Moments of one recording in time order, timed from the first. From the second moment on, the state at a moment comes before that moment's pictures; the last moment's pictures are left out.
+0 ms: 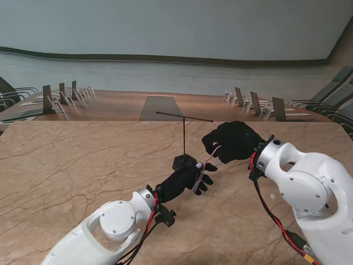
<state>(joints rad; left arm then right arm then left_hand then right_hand) 1.44 -1.18 -0.86 -1.65 -0.20 -0.07 -0.14 -1.55 -1.01 1.43 -2.07 -0.79 -0.27 0.46 0.48 0.17 -0.02 -0.04 0.39 0.16 0.35 0.39 0.67 0.33 0.35 0.51 0.51 0.46 0.51 0.50 0.22 0.41 0.95 0.49 0.71 -0.62 1.35 0.03 0.93 -0.19 1.20 0.58 1.19 0.28 1.23 0.59 0.96 0.31 1.15 0.61 0.60 0.46 1.53 0.63</state>
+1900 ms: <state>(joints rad) 1.37 -1.20 -0.84 -1.56 -0.18 -0.12 -0.12 -1.71 -0.97 1.28 -2.05 -0.75 -0.19 0.67 0.48 0.17 -0.02 -0.04 0.41 0.16 0.35 0.39 0.66 0.30 0.30 0.48 0.44 0.40 0.44 0.50 0.11 0.32 0.85 0.45 0.44 -0.32 0.71 -0.03 0.47 -0.12 0.97 0.33 0.66 0.29 0.78 0.39 0.51 0.25 0.76 0.49 0.26 0.25 1.27 0.54</state>
